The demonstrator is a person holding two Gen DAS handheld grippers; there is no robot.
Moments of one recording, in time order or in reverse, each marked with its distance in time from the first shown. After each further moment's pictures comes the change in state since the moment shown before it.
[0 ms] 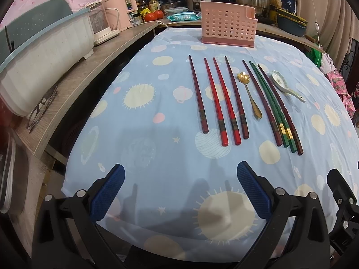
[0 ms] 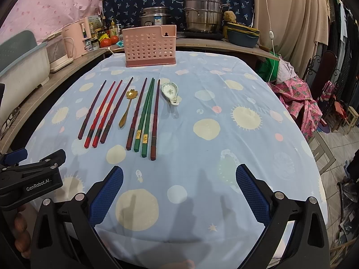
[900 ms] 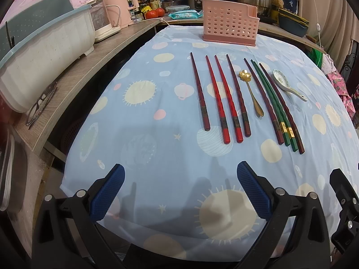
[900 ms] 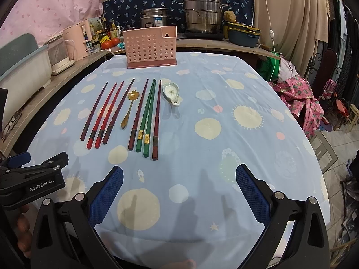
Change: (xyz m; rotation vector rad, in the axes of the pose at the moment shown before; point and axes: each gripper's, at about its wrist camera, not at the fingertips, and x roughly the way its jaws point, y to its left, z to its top) left arm 0.003 0.001 -0.003 -0.011 0.009 -0.002; right arm -0.002 -0.001 0.000 0.009 -0.003 0.012
